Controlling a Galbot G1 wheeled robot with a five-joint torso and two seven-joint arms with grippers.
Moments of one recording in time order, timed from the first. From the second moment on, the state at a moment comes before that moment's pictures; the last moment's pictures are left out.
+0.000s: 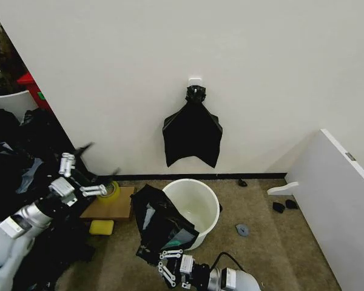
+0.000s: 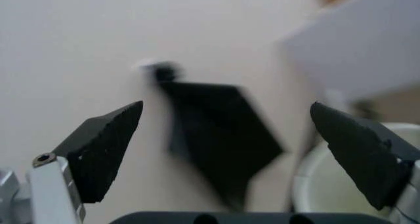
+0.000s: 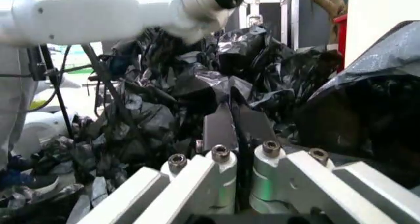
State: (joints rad) left arm 1.40 -0.82 -0.85 -1.97 -0.45 -0.53 0.91; right arm -1.40 1.29 0.05 1.76 0.29 0.44 -0.89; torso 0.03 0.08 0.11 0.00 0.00
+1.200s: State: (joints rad) left arm 1.31 -0.65 -0.71 -2.08 -0.15 -0.38 1.26; right arm -1.32 1.32 -0.06 1.69 0.27 0.41 -0.88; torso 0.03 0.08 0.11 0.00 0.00
